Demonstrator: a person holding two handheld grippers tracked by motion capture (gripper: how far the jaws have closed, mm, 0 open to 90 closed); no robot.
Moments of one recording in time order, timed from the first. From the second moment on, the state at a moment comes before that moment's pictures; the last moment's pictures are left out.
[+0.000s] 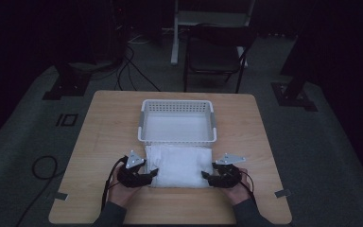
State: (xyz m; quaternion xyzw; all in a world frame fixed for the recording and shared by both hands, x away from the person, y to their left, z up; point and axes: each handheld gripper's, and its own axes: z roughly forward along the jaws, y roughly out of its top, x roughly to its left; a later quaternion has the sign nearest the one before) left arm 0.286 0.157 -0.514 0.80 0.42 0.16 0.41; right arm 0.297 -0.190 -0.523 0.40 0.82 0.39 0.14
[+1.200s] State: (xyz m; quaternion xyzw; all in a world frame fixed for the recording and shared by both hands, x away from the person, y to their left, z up) left arm 0.304 0.138 -0.508 0.78 0.46 0.17 0.40; right arm 0.346 -0.174 -0.538 0.48 0.79 0.36 0.08
